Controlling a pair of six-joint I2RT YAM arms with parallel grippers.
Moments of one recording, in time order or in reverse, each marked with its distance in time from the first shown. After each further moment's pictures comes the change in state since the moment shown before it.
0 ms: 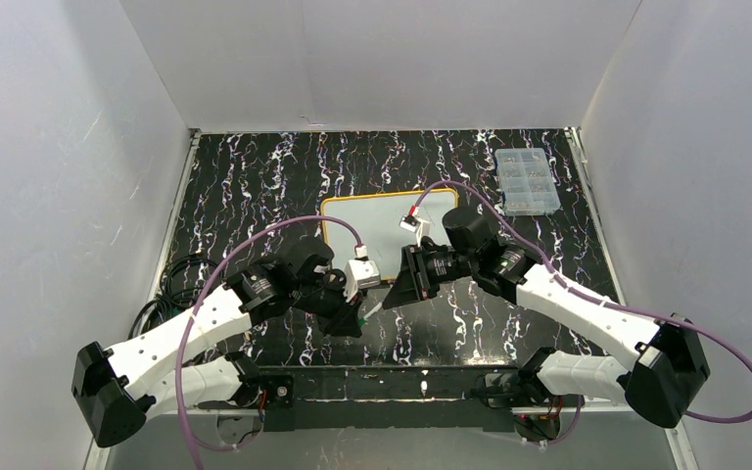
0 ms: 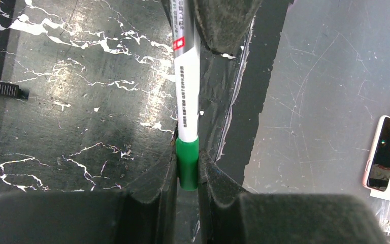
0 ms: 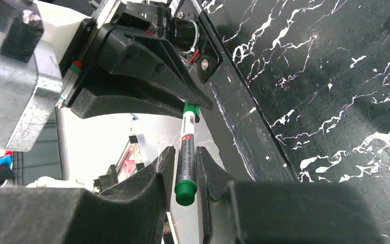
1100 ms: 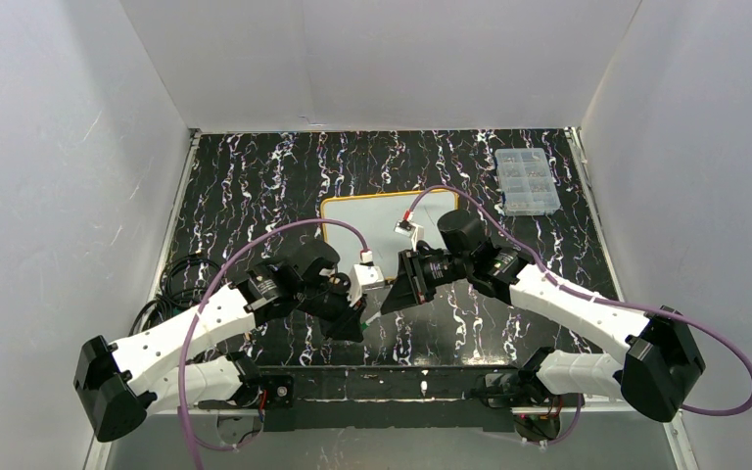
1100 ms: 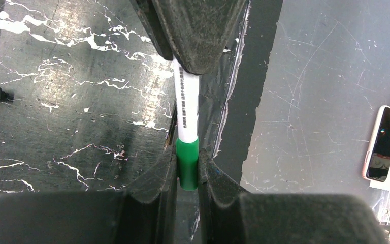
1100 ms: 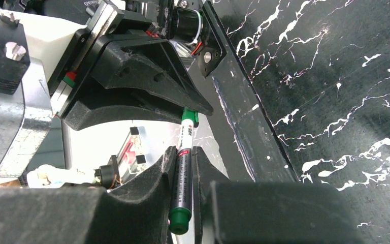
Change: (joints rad) left arm -0.034 0.024 0.000 -0.002 0.002 0.010; right arm 0.013 0.038 -0.033 0.058 -0.046 -0.002
